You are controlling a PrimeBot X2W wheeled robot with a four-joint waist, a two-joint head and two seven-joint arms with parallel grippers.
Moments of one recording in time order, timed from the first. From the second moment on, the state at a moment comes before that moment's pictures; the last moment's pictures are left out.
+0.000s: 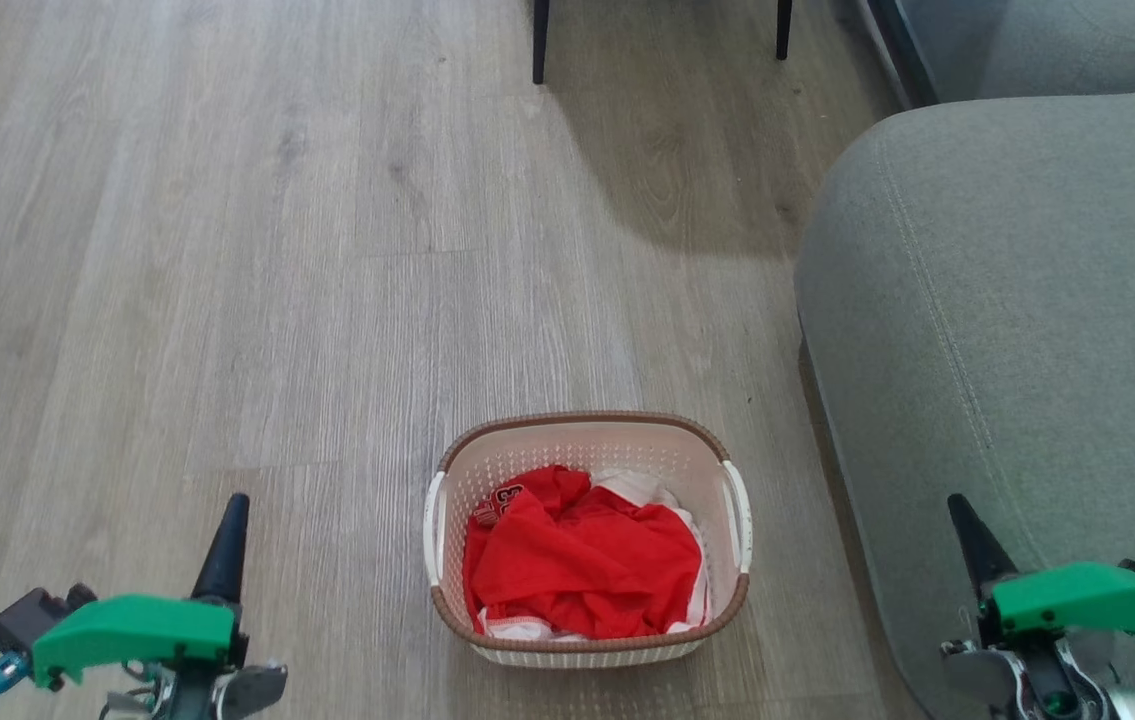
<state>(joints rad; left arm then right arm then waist) 0.02 0.06 0.01 0.25 -1.30 -0.08 0.01 -0.02 -0.05 -0.05 0.29 1.33 0.13 0.01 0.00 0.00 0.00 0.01</state>
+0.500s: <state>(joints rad) -0.02 0.06 0.03 0.27 -1.47 -0.10 0.05 -0.04 -0.05 -0.07 0.28 1.48 0.13 0.04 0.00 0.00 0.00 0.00</state>
